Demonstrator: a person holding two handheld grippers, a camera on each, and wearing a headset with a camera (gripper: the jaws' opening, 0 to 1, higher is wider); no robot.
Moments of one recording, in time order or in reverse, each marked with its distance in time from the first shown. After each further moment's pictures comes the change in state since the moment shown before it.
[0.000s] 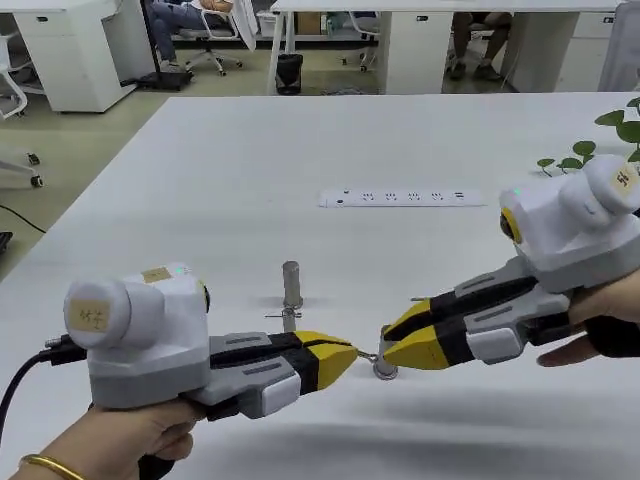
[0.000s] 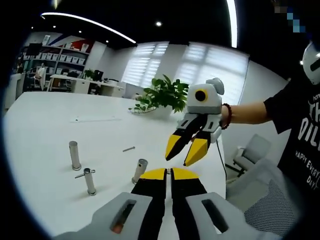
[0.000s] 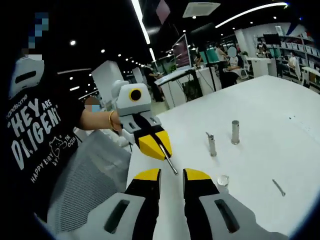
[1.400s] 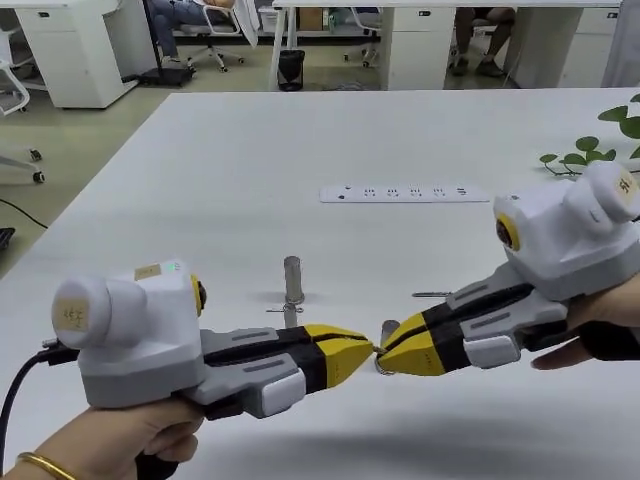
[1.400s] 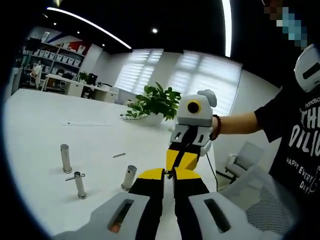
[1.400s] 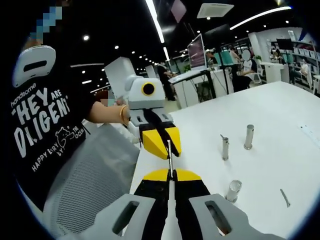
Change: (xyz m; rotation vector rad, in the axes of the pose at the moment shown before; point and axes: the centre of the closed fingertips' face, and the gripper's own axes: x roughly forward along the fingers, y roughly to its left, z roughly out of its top) left arm 0.003 -0.013 0.010 -0.026 -0.063 -0.052; right arm 0.011 0.019 -0.004 -0.117 0.035 0.073
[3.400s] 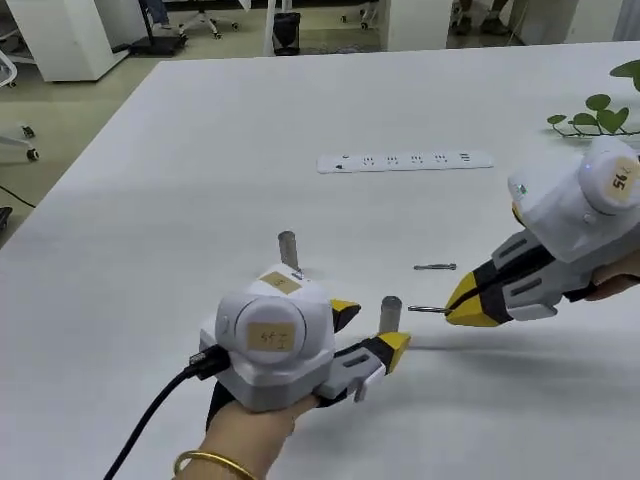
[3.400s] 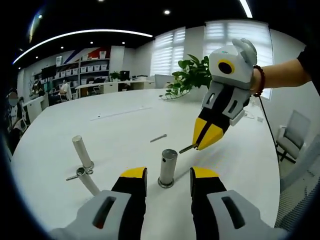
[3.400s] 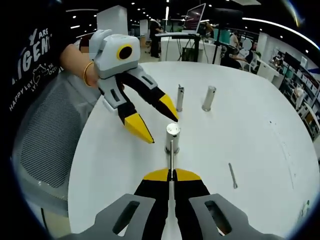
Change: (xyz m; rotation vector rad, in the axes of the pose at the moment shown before) left arm 0.057 0.079 -0.054 0.184 0.172 0.440; right arm -0.049 -0.095 -0.073 -0.234 0.387 -0.249
